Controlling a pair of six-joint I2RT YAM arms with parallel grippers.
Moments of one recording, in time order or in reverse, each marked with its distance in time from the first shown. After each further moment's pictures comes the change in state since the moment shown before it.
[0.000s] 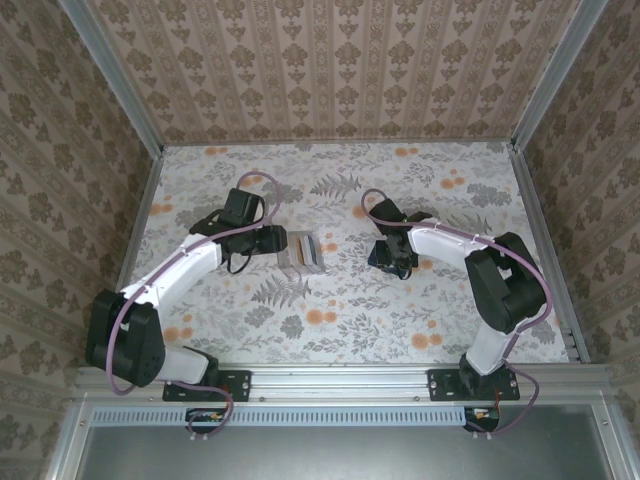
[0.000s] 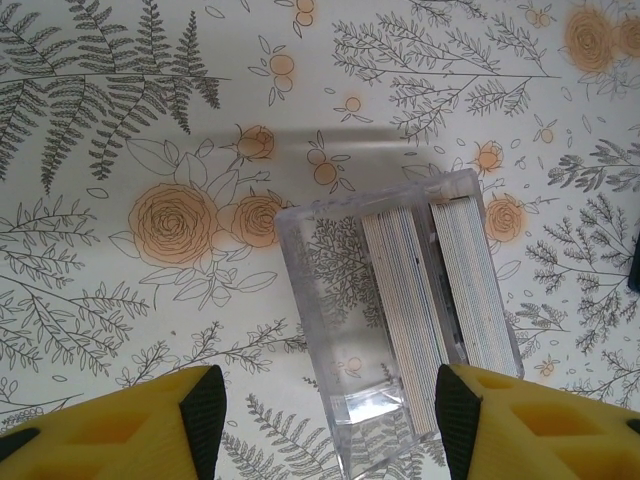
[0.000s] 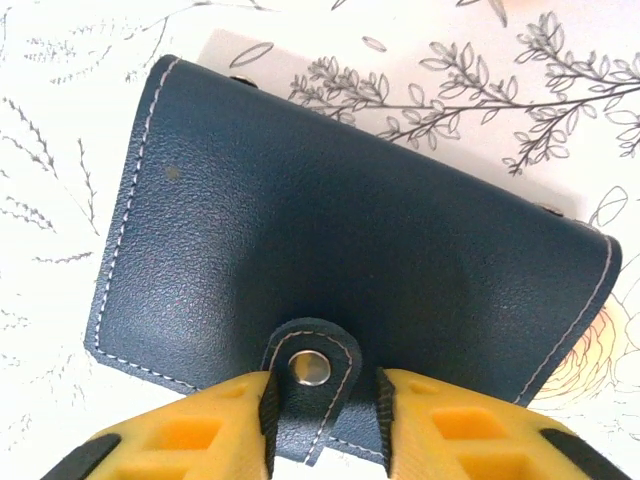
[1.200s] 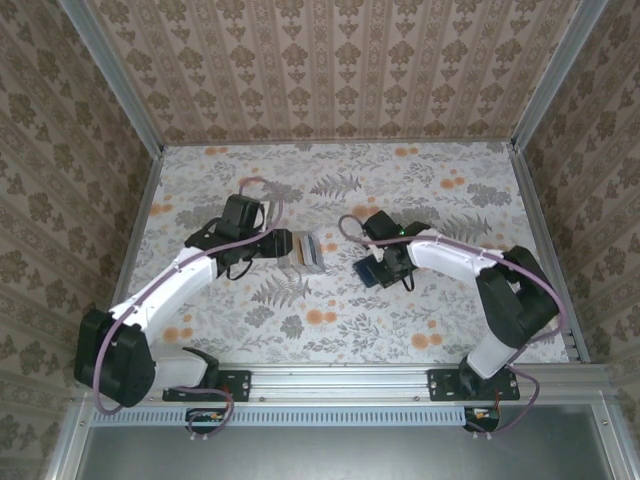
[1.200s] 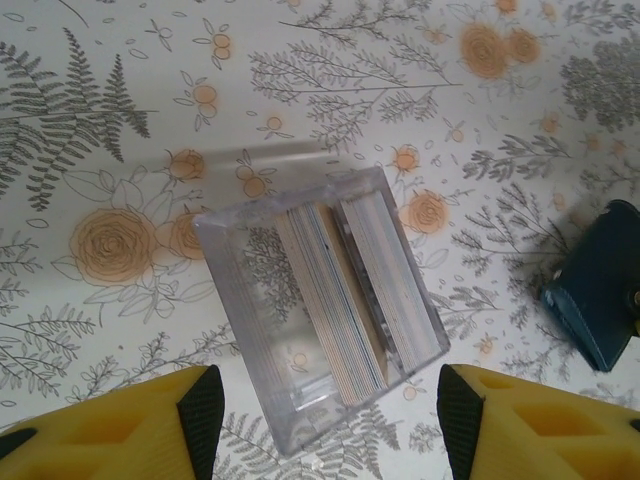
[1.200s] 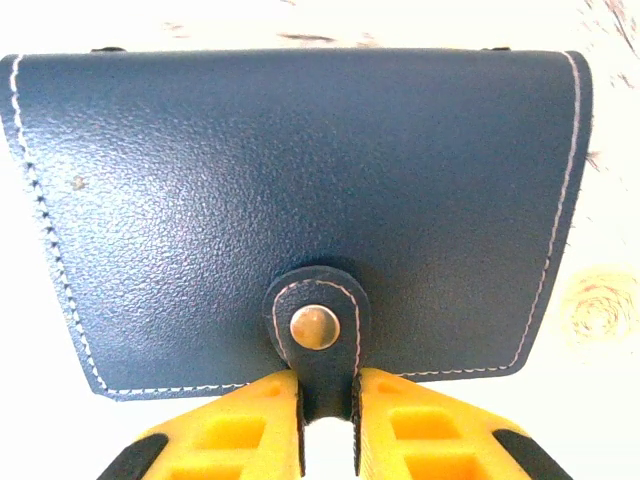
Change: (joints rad) left arm -0.052 -0.122 -0.074 0.066 0.048 0.027; right arm 0.124 -0.130 -0.072 -0.057 -0.023 -0.492
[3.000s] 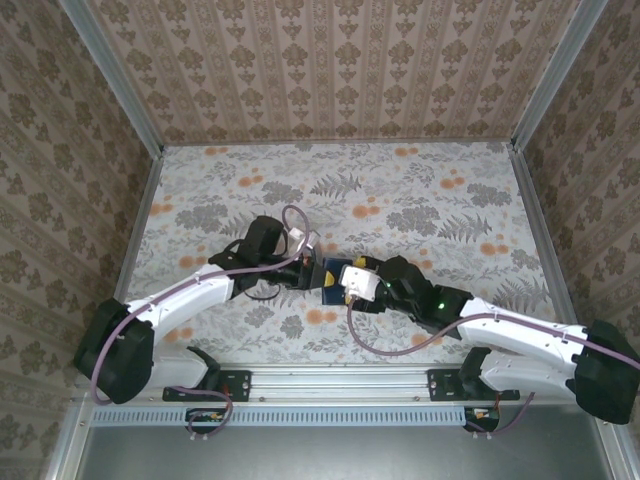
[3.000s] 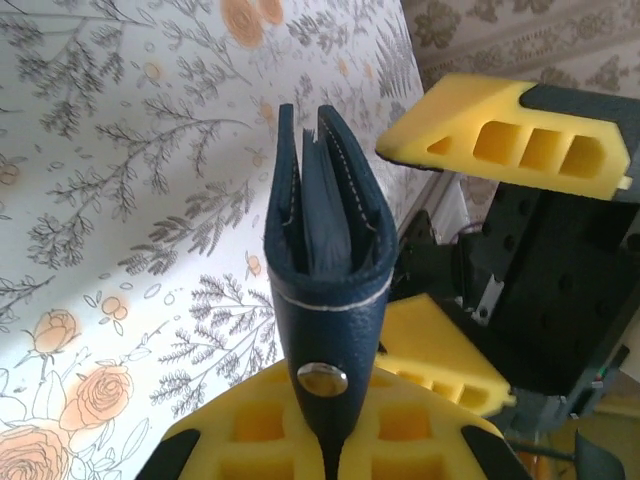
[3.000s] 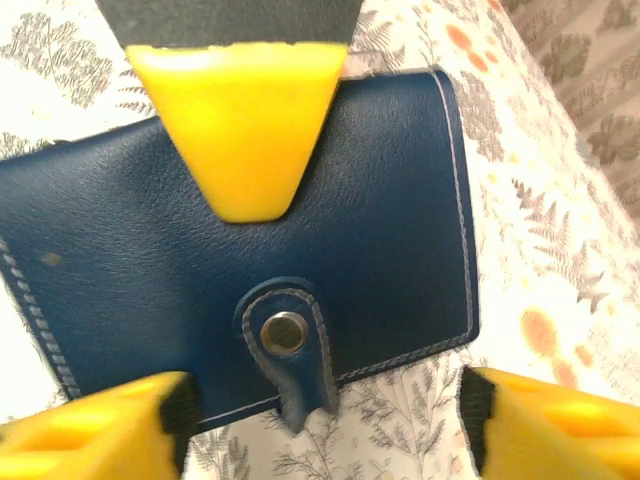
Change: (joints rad) left arm -0.175 0.031 -0.167 0.341 0.654 -0.249; right arm 0.301 -0.571 -0.443 0.655 0.027 -0.533
